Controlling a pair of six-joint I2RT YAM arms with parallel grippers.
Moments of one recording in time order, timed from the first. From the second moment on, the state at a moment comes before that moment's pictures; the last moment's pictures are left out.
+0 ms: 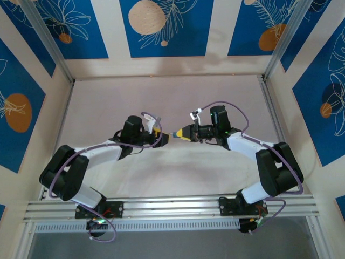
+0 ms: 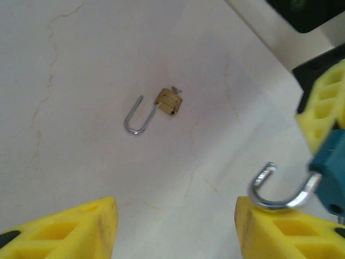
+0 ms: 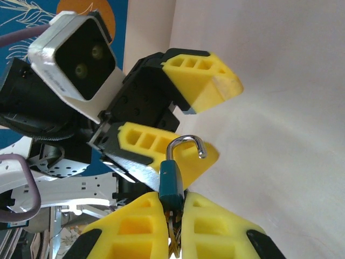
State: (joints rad) left arm -0.56 1.50 0.67 0.31 0.48 -0.31; right arm 0.39 1.48 0.72 0.20 -1.05 0.87
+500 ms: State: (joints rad) left arm -0.56 1.50 0.67 0.32 0.40 -0.31; right arm 0.41 1.50 0.72 0.23 -1.02 0.88
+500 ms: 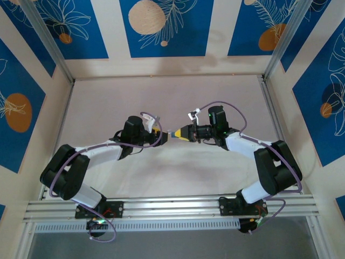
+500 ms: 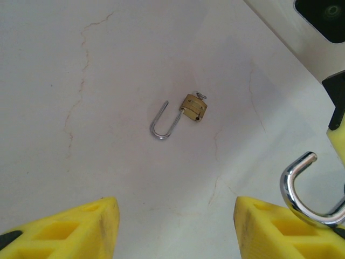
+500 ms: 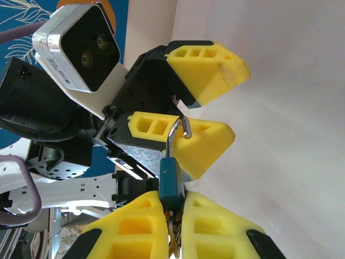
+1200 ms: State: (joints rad) left arm -0.56 1.30 0.62 0.23 0.26 -0.28; right arm 0.38 1.58 0.74 0.16 -1.02 0.81
